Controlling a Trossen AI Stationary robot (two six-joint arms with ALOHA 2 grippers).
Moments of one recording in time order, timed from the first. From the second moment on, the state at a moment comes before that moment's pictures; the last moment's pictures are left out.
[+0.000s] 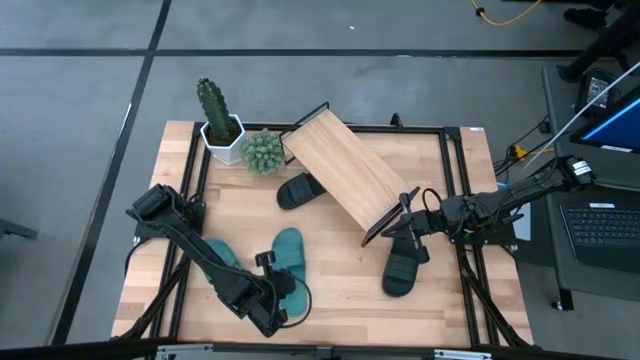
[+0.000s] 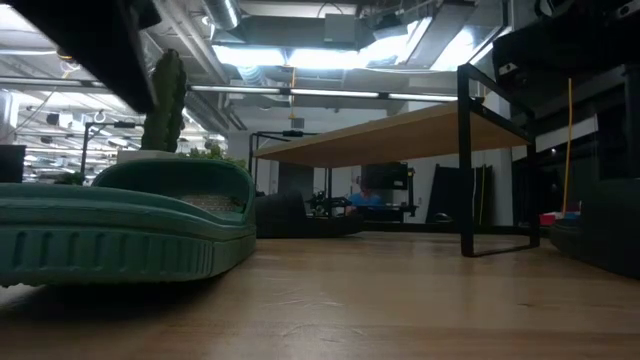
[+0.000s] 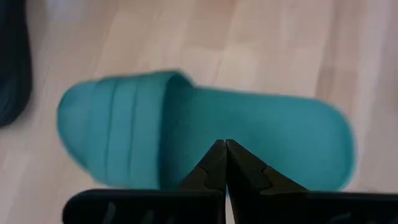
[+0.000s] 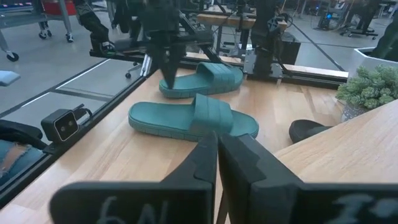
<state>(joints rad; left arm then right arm) -0.71 1.87 1.41 -0.89 -0.53 -0.93 0.31 0.80 0.27 0.37 0.08 -0.03</state>
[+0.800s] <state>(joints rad) -0.69 1.87 1.41 -0.93 -0.50 -0.93 0.31 0.80 0.27 0.36 0.08 -0.03</state>
